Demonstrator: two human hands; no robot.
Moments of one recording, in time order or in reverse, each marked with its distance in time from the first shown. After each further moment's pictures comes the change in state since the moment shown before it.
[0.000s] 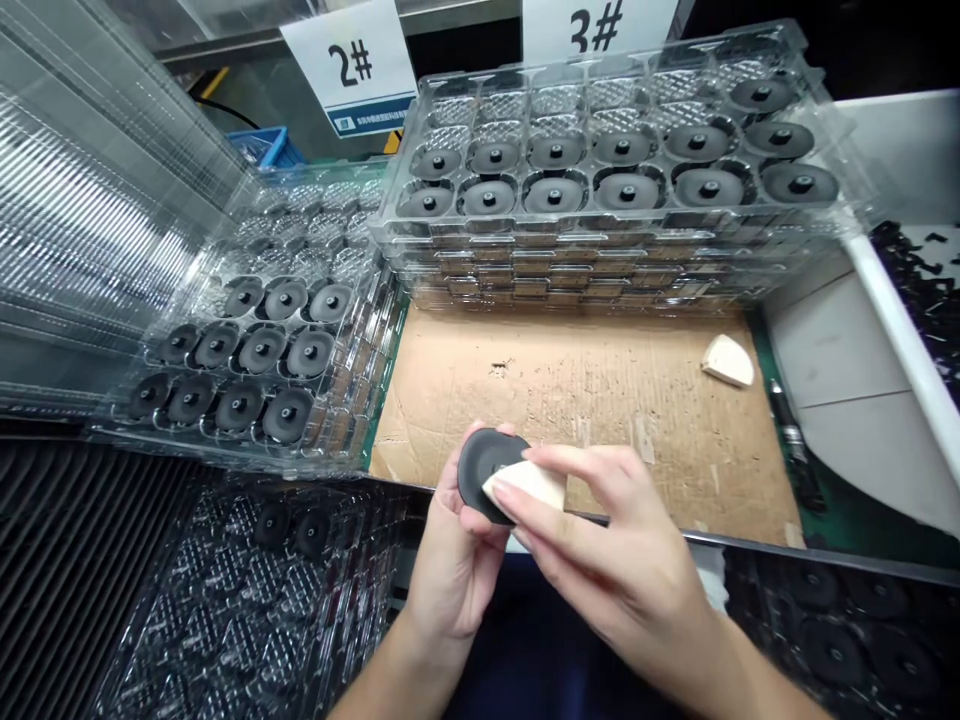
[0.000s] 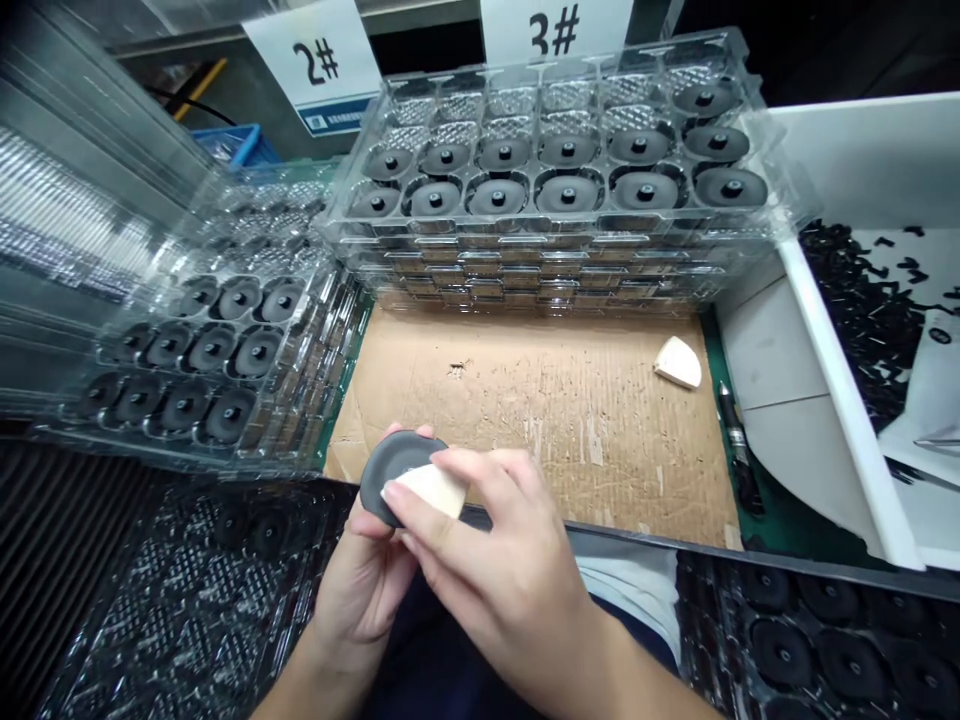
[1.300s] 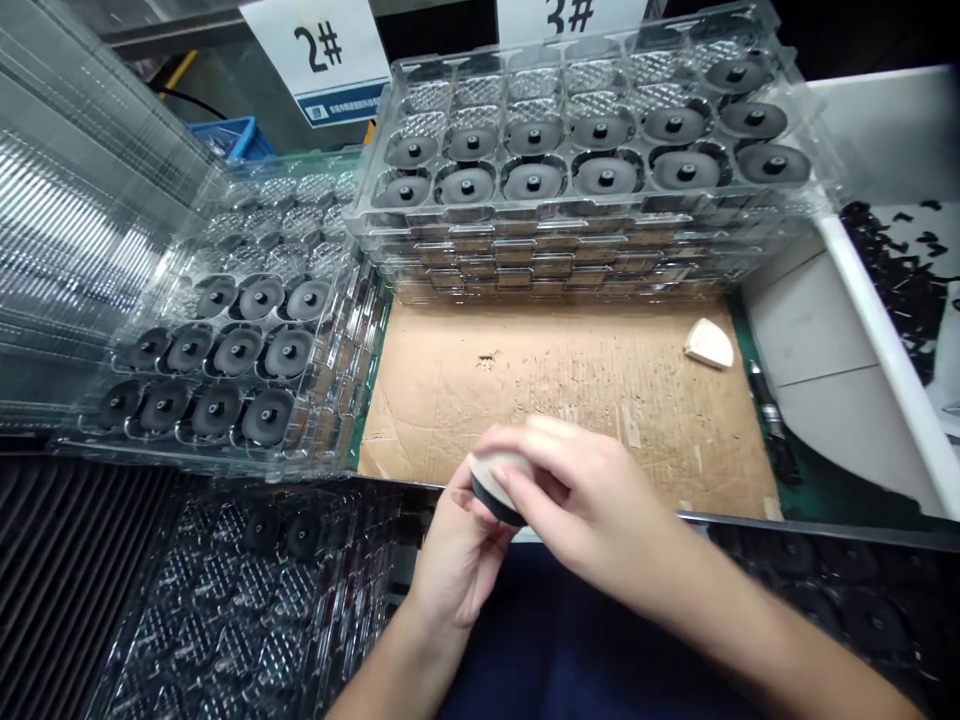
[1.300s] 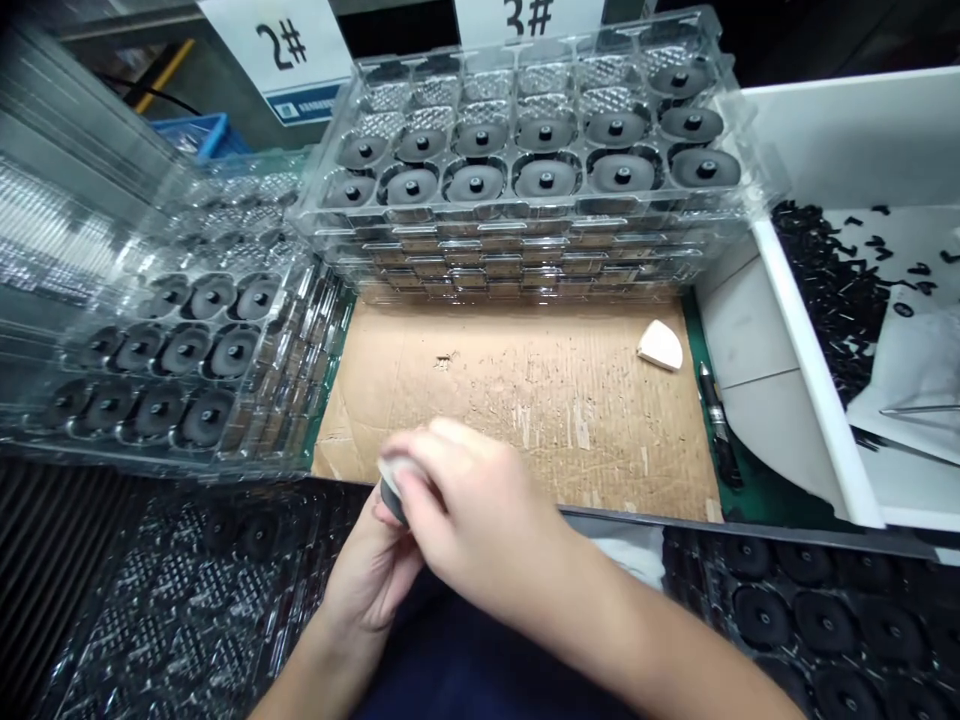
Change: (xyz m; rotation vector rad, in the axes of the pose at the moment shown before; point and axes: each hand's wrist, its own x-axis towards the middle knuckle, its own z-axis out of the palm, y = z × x) left_hand 0.004 -0.006 -0.006 0.087 -0.061 -0.129; right_hand 0.018 -0.005 0.000 0.209 -0.211 0.239
